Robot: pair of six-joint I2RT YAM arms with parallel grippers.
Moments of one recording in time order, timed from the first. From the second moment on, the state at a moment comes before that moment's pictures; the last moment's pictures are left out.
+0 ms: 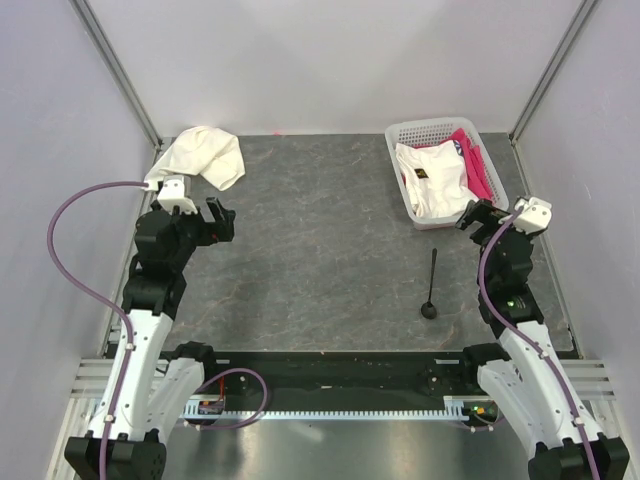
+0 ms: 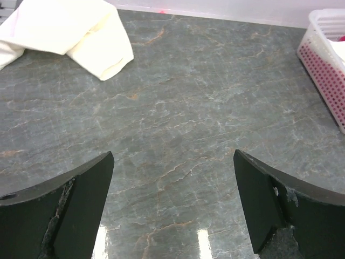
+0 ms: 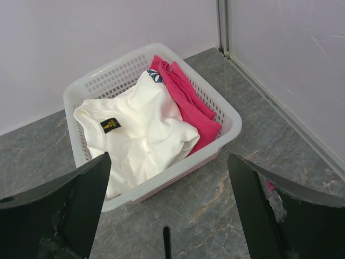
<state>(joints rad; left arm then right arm) -0.06 0.74 0.78 -0.29 0.09 -0.17 0.14 0.66 0.52 0.12 0.46 0.27</state>
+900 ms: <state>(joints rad) -0.05 1.29 1.00 -0.24 -0.15 -0.20 0.14 0.74 0.57 0.04 0.45 0.28</state>
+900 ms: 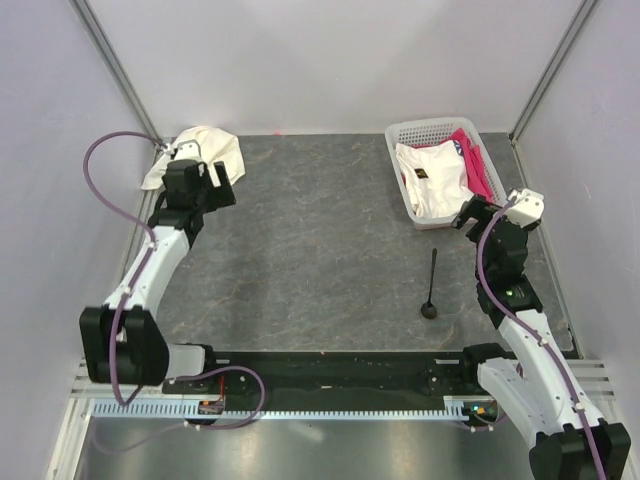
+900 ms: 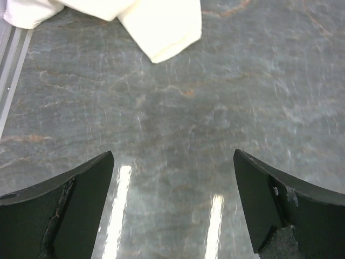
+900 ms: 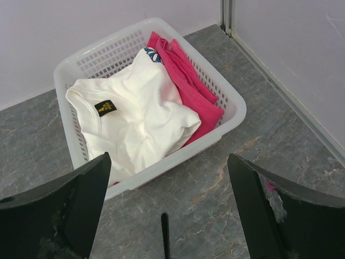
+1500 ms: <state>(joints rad) 0.08 1.89 1.25 0.02 -0.15 -0.49 0.14 0.74 0.59 0.00 0.40 0.29</state>
